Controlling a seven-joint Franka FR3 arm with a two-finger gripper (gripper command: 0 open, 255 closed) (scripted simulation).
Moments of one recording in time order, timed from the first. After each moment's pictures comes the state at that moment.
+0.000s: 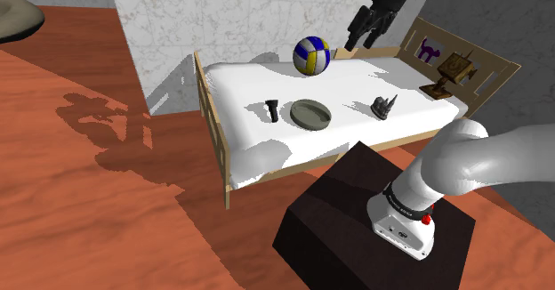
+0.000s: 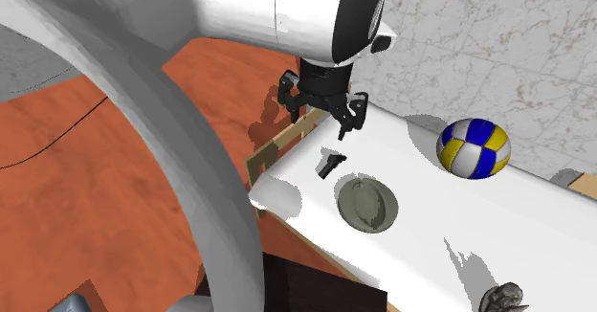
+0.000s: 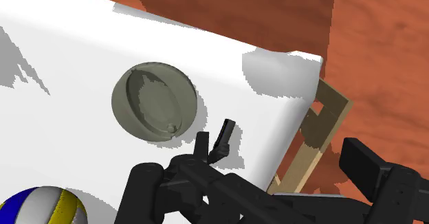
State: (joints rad) arm 0.00 -0.79 -0.05 -2.35 0.04 1.70 0.08
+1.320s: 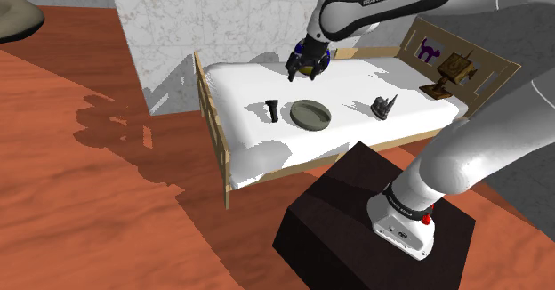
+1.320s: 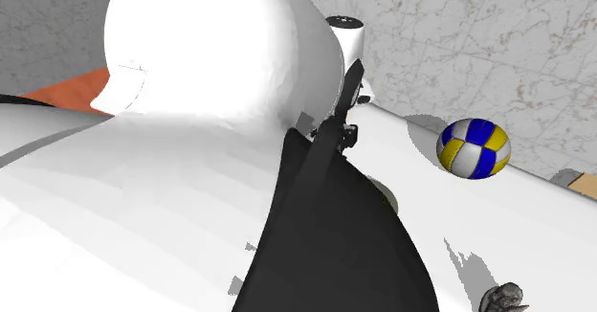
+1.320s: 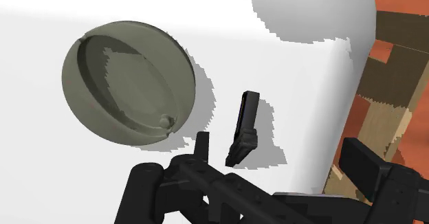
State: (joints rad) arm -0.03 -0.24 0.01 -2.38 0.05 2.26 0.27
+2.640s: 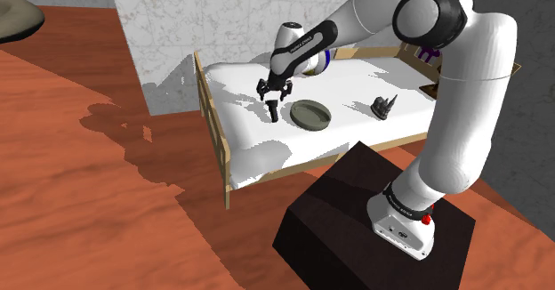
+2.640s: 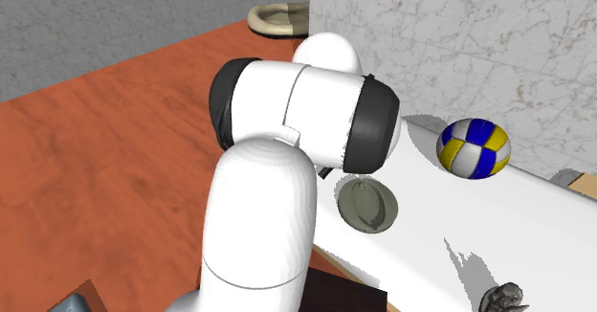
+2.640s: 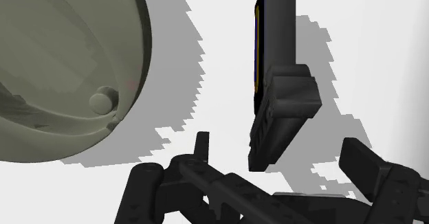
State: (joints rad) arm -0.04 0.46 -0.01 -1.99 0.02 2.56 0.46
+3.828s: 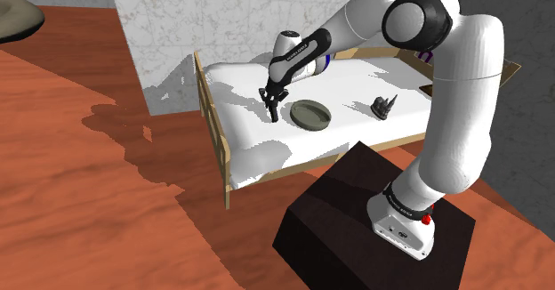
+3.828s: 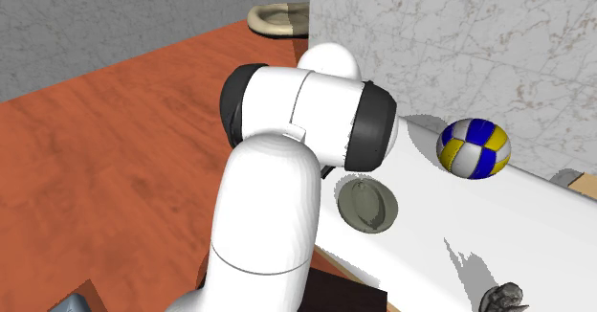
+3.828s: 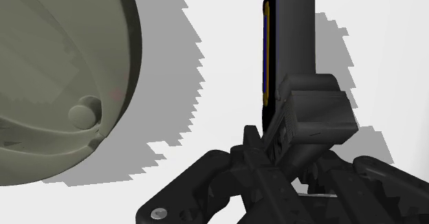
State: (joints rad) arm -0.05 0.53 -0.01 -1.98 0.02 2.61 0.46
